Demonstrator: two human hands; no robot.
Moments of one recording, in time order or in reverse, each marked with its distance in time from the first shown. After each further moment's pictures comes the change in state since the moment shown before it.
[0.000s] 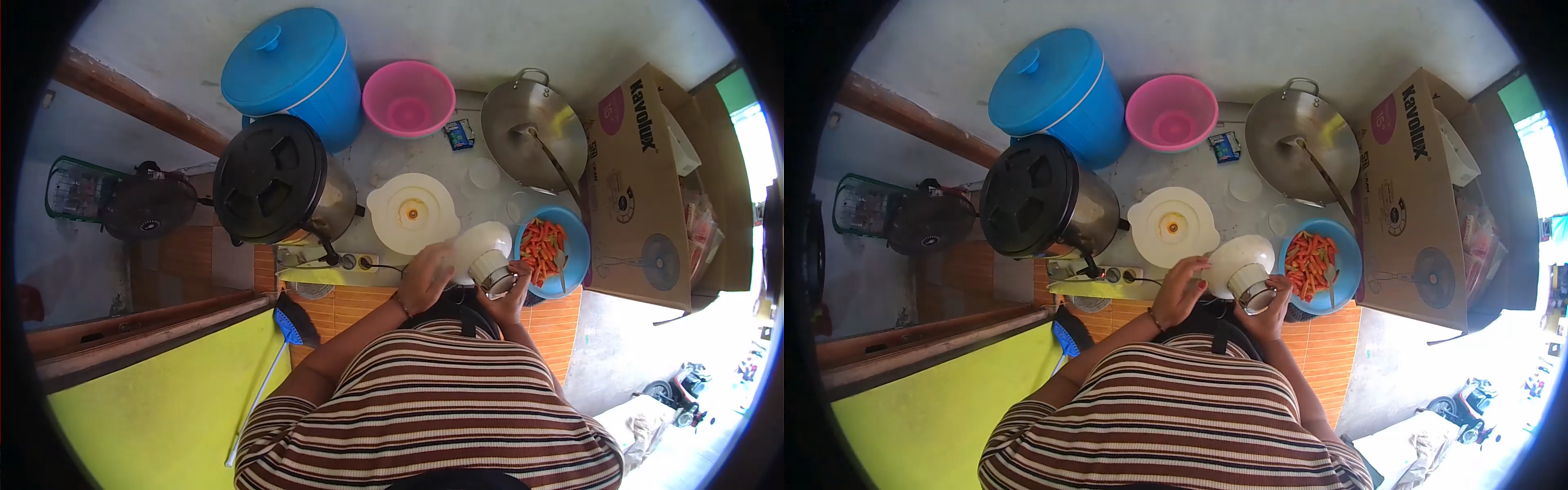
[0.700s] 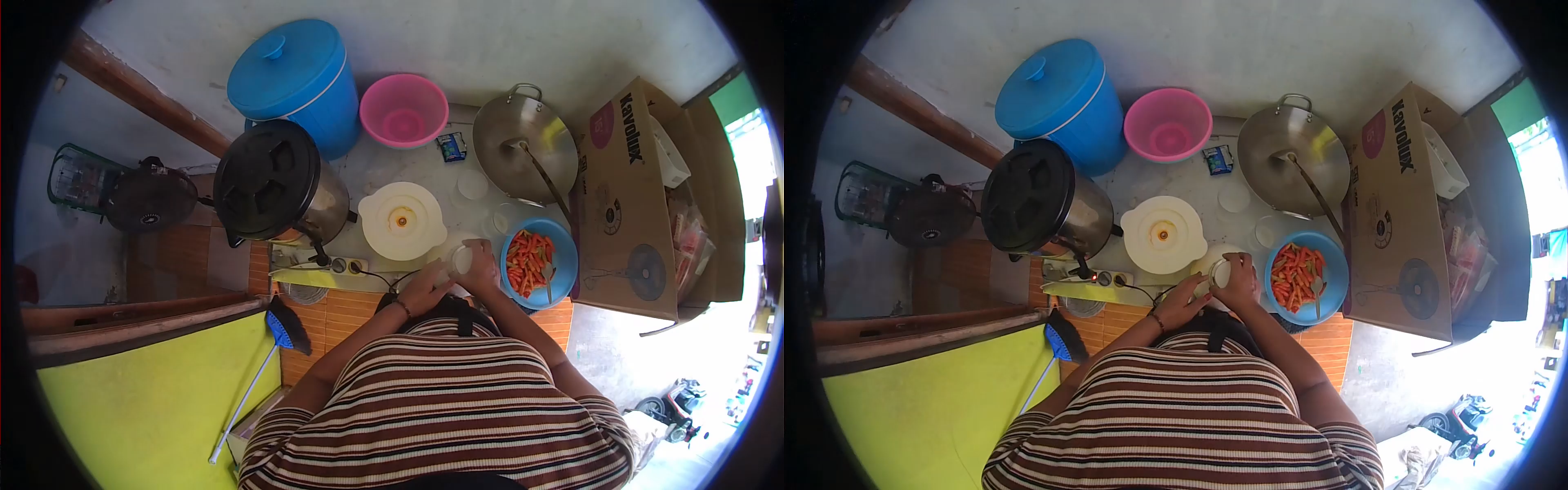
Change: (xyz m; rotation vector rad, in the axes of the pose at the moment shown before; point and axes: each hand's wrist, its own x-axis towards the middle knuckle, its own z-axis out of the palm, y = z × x) left_hand -0.012 -0.018 0.045 0.012 -0.222 -0.339; right_hand 0.058 0.012 0.035 -0.218 -0.562 0.177
